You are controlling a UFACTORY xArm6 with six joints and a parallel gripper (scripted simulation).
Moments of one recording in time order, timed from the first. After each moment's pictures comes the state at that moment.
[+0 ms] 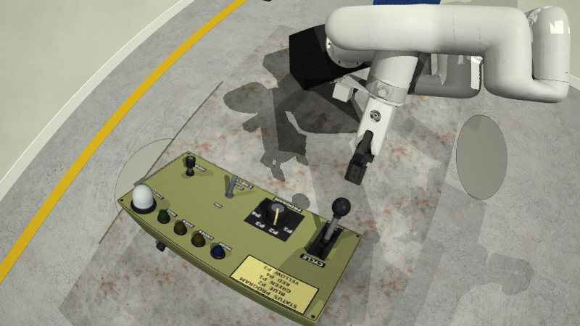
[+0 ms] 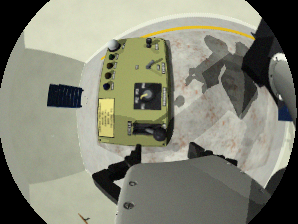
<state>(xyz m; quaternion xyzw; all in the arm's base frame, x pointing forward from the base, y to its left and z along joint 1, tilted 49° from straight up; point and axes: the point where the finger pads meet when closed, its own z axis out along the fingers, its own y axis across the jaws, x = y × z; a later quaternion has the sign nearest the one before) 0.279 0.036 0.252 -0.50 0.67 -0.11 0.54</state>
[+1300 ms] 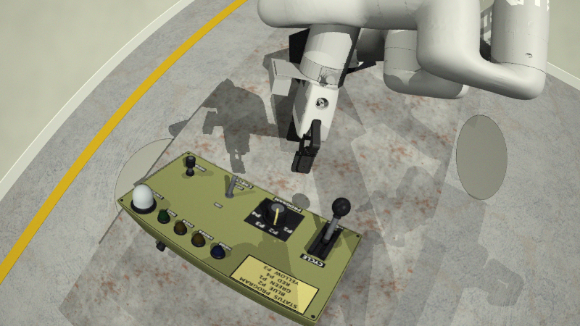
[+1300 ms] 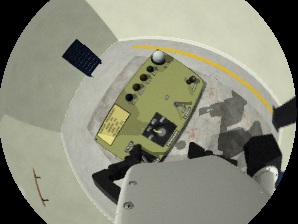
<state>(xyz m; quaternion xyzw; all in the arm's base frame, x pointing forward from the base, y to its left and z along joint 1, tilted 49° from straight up) 0.310 -0.078 0.225 -0.67 0.52 -0.25 0.46</state>
